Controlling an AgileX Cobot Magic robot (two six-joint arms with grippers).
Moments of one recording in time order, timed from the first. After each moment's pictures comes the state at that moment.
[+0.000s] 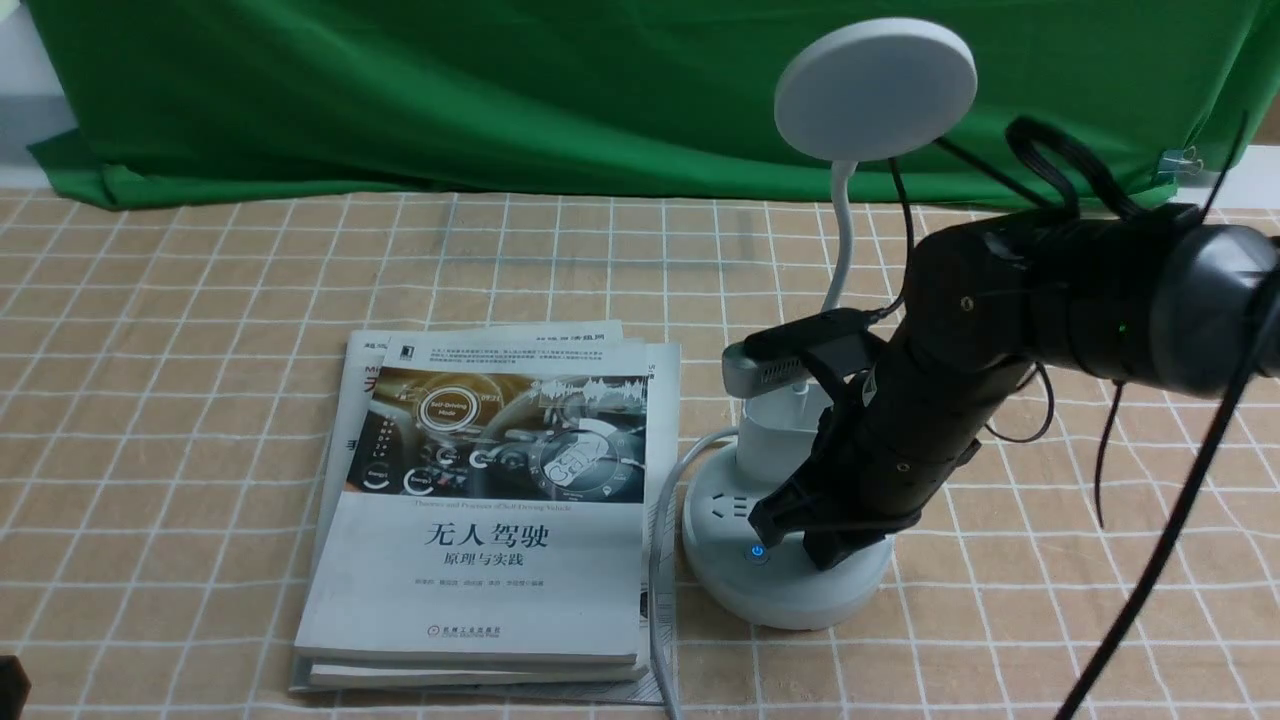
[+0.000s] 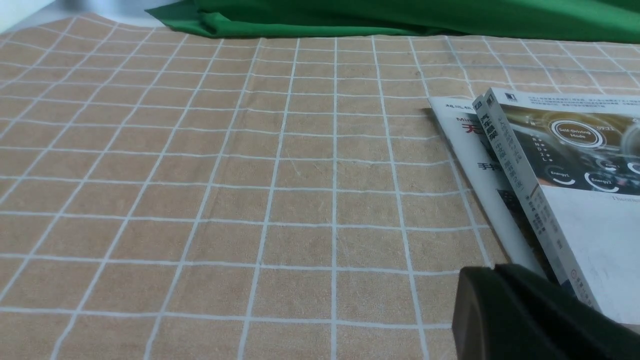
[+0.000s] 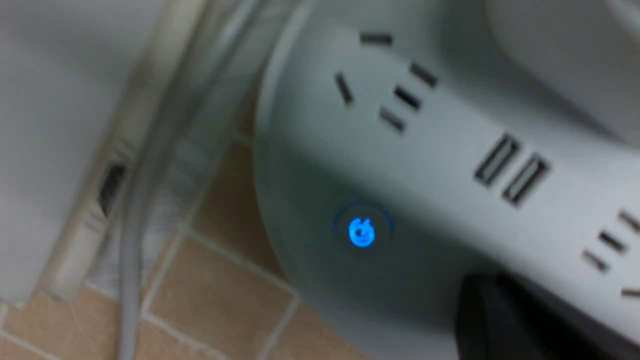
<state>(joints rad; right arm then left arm) 0.54 1.90 -1.28 0.14 0.90 -0.10 0.03 0.00 0.01 0.09 0.31 -0.03</state>
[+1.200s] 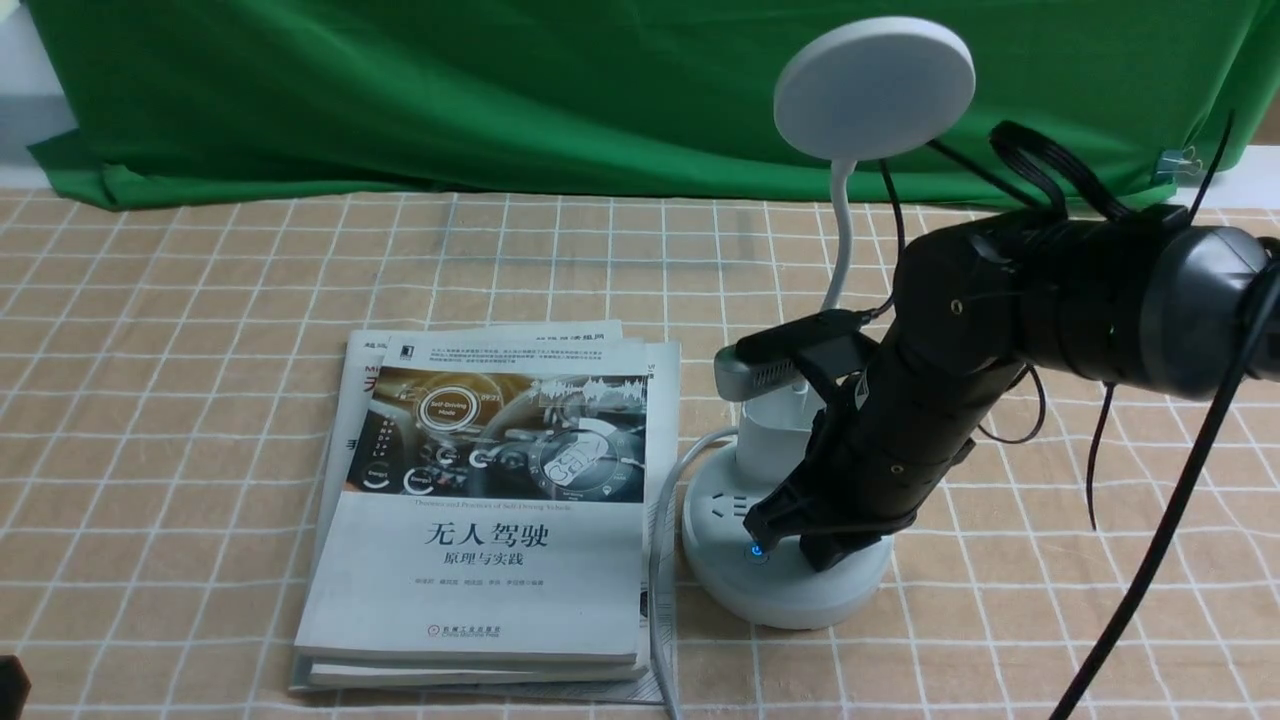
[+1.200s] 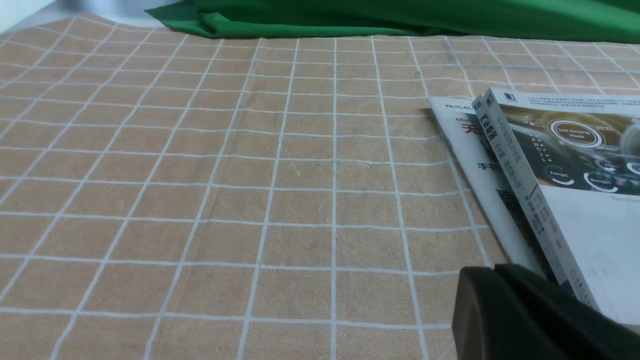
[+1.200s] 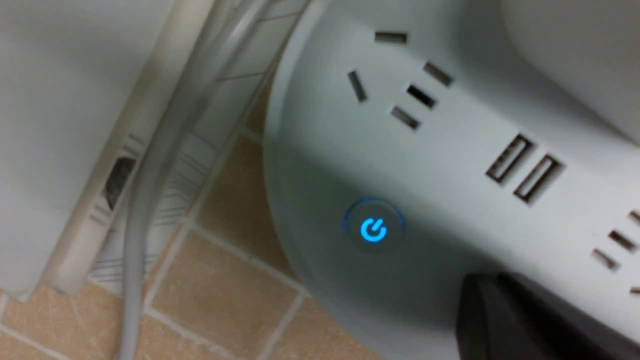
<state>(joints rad) 0.55 1.88 -1.28 0.12 0.89 -0.10 0.03 0.00 0.01 0.09 0.31 -0.03</state>
